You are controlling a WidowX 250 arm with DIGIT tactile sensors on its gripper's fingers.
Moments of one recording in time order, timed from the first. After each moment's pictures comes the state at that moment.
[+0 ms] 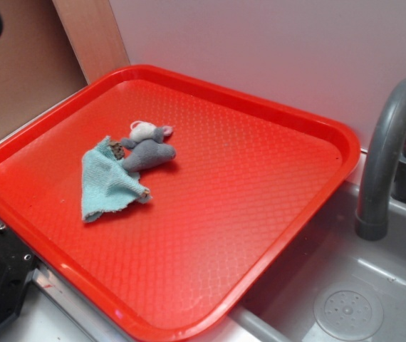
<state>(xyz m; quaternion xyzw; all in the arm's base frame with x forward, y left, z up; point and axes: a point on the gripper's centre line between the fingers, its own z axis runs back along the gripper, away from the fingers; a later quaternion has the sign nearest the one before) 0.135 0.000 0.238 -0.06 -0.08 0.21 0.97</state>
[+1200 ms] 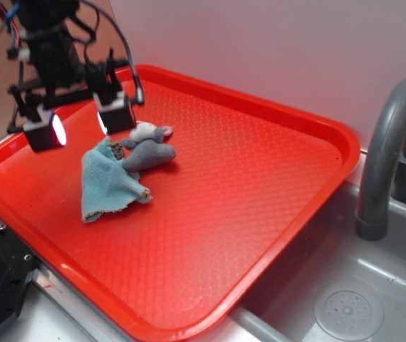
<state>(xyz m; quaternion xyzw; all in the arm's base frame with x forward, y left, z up) 0.190 0.003 0.086 -0.02 0.02 0.49 0.87</state>
